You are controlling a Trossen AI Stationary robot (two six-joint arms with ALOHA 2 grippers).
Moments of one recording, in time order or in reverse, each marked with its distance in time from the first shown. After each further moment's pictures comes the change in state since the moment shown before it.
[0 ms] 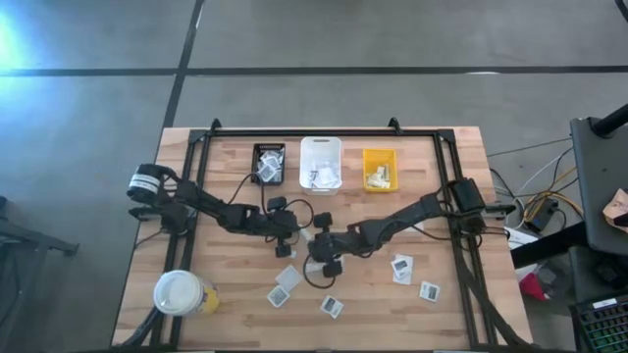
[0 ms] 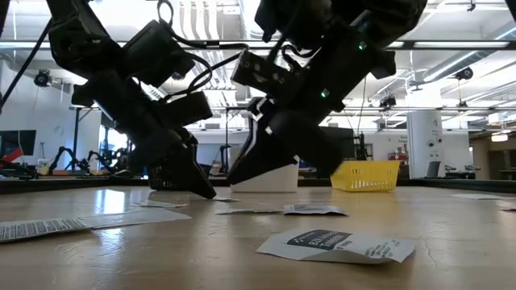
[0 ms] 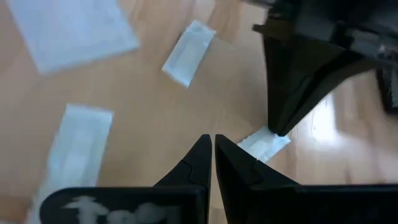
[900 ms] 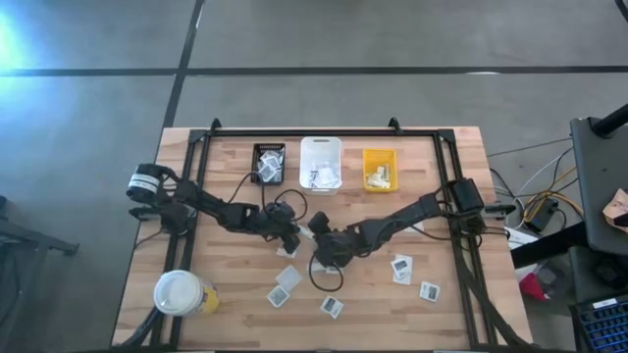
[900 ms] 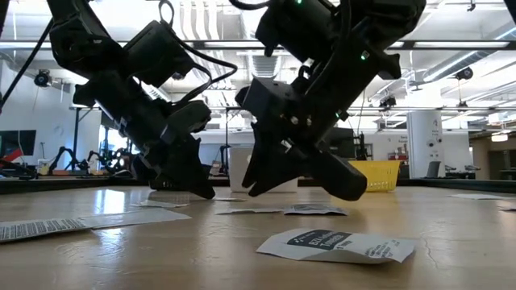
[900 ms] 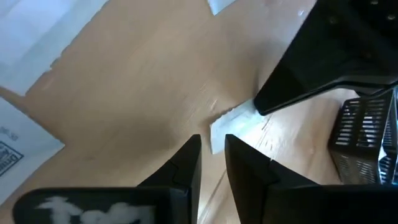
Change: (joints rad) left arm 0.000 0.002 -0.002 -0.008 0.044 -0.619; right arm -0.006 0.008 0.000 -0.104 0.115 -0.544
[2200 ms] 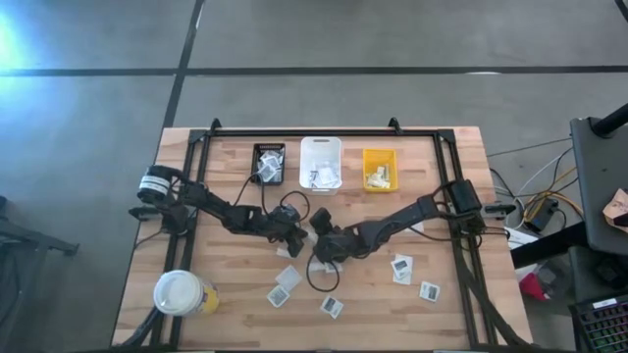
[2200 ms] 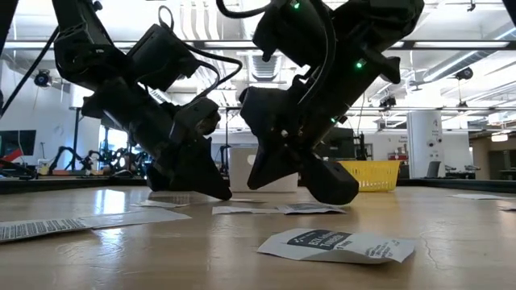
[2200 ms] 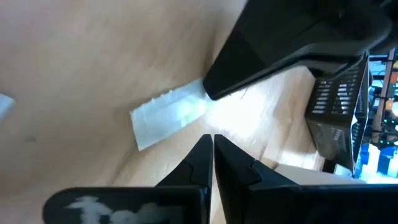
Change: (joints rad) left arm 0.000 0.076 0.005 0.192 0.067 0.038; right arm 0.005 0.019 0.014 -0.017 0.158 0.024
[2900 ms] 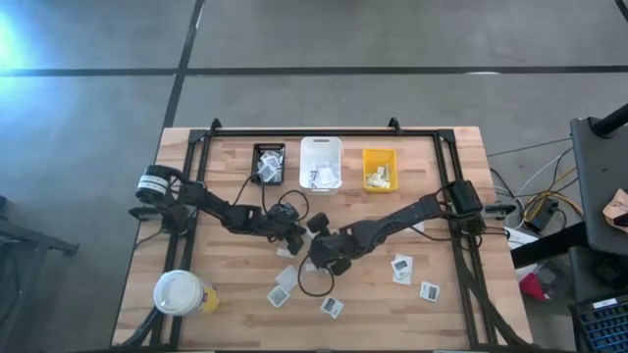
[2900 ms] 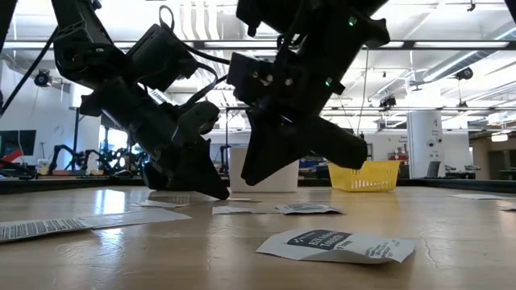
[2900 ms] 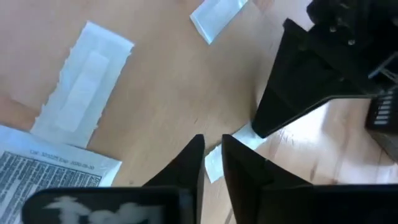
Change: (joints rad) left arm 0.010 -0.004 -0.001 -0.039 -0.065 -0.016; right arm 0.015 -0.003 0.163 -0.264 -0.219 0.275
